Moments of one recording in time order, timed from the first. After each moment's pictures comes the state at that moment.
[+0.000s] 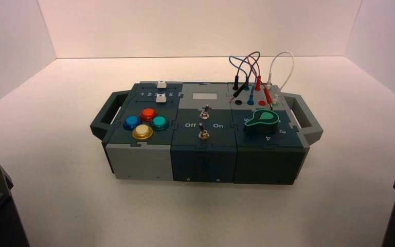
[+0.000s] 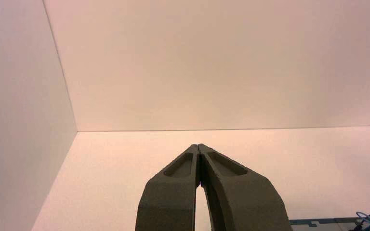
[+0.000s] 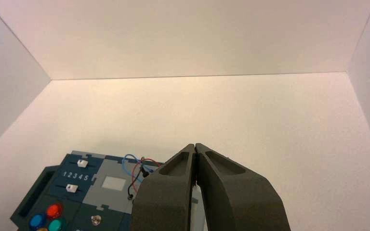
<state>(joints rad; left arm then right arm) -0.11 -1.14 1.10 -0.04 0.27 -0.02 0.16 -1.21 1.08 0.17 0.57 0.02</state>
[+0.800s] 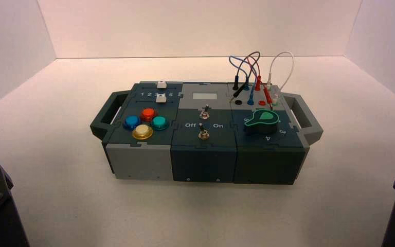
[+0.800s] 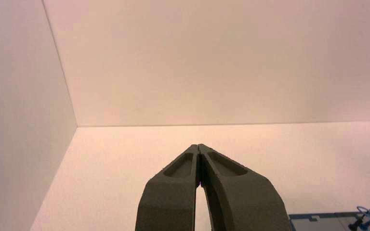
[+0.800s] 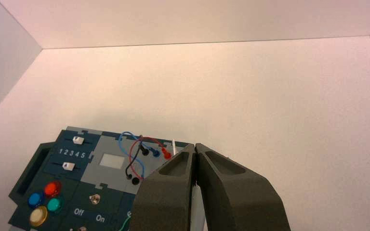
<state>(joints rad) -0.11 -1.13 1.10 -0.04 0.29 -0.02 0.20 -1.08 1.08 0.18 0.57 0.02</state>
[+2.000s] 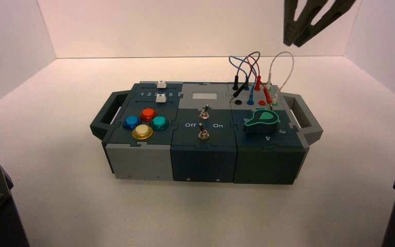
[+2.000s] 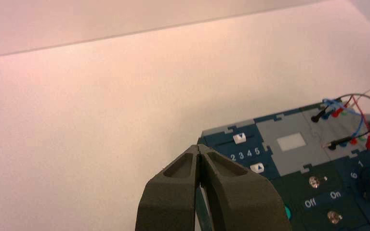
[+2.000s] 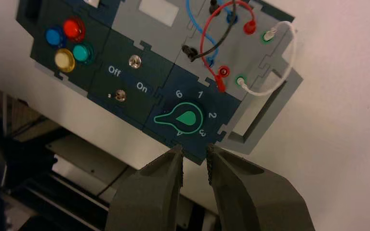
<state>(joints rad) -0.33 -0.88 1.06 -0.05 0.49 -0.01 0.49 -0.38 0.70 0.21 1.13 0.01</state>
